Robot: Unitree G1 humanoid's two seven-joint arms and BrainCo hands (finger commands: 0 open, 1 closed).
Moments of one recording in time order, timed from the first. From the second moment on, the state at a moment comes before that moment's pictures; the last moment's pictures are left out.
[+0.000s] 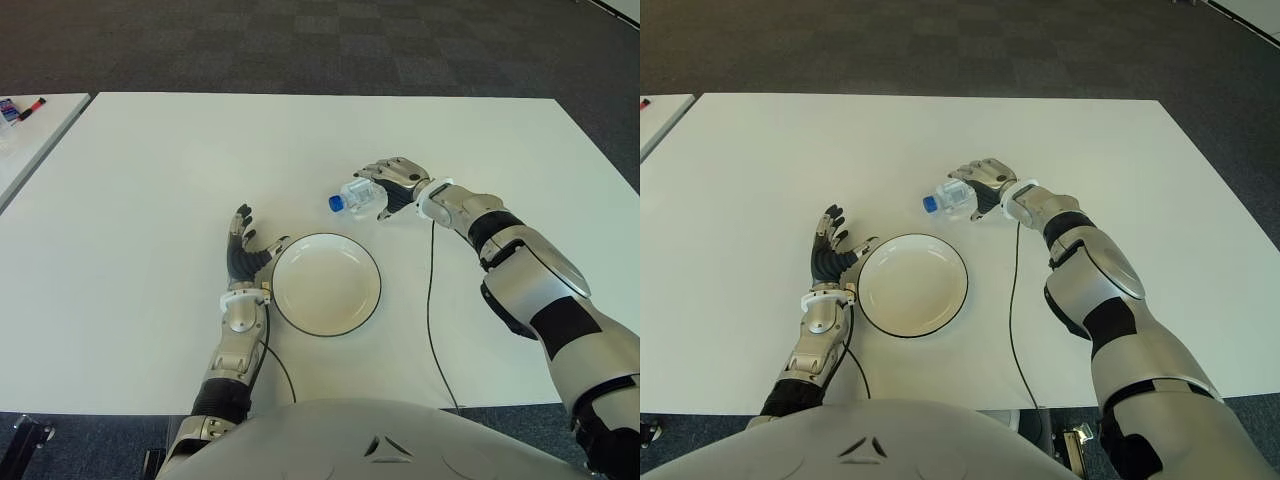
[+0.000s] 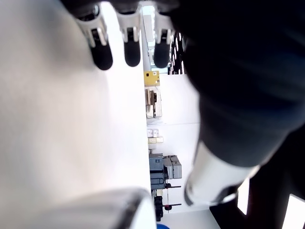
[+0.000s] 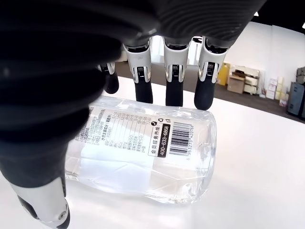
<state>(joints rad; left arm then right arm) 0.10 -0.06 -0.05 0.34 0.09 -0.29 0.33 -0.97 -0.37 0.81 1.34 -0.94 -0.52 -0.33</state>
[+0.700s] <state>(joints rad) 0.10 -0.06 -0.06 0.34 0.09 -0.28 0.34 -0.96 -0.36 0.80 1.34 -0.94 -0.52 -0.35</state>
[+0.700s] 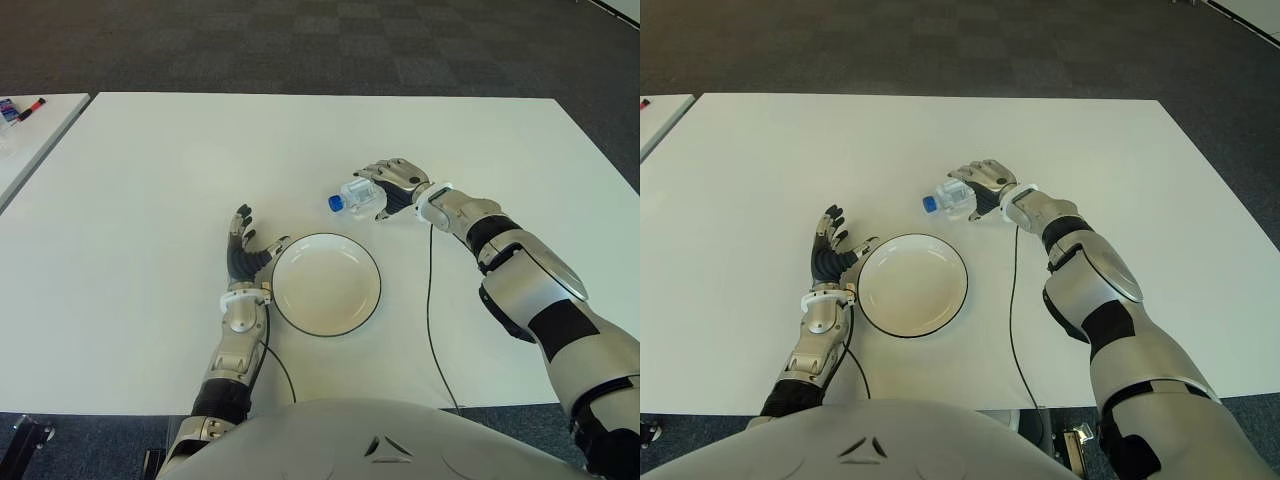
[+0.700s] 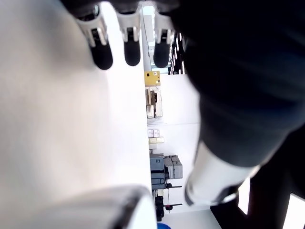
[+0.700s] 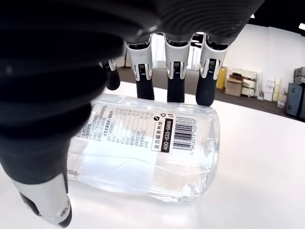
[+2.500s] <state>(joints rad) 0.12 -0.06 -0.06 0.32 0.10 -0.29 0.34 -0.95 -0.42 0.68 1.30 -0.84 -0.65 -0.14</state>
